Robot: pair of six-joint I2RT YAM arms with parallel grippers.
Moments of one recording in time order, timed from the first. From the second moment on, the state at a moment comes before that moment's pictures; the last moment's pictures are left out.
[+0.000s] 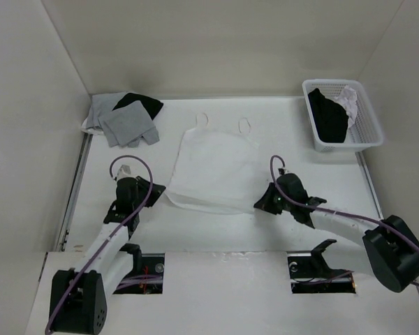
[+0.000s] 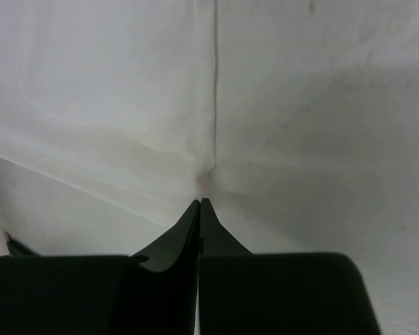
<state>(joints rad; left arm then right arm) -0.10 0.91 0.28 0.10 0.12 -0.99 0.51 1.19 0.43 0.02 -0.13 0.85</state>
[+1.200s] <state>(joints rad) -0.23 1.74 1.13 0.31 -0.01 -1.07 0.19 1.48 0.98 0.03 -0.19 0.82</state>
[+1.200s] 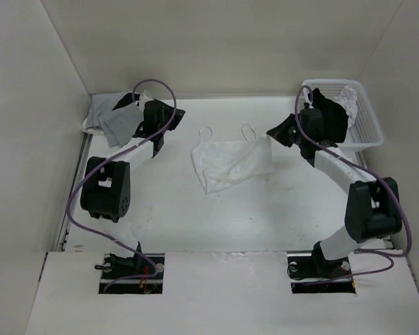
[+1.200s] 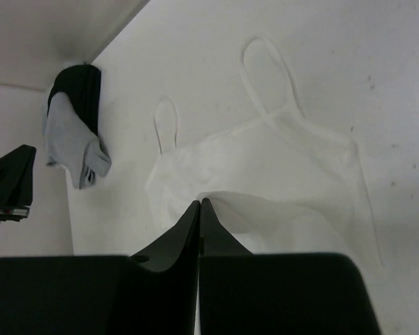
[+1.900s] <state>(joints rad) -0.57 1.47 0.65 0.24 -0.10 -1.00 0.19 1.41 0.87 0.05 -0.21 0.79</state>
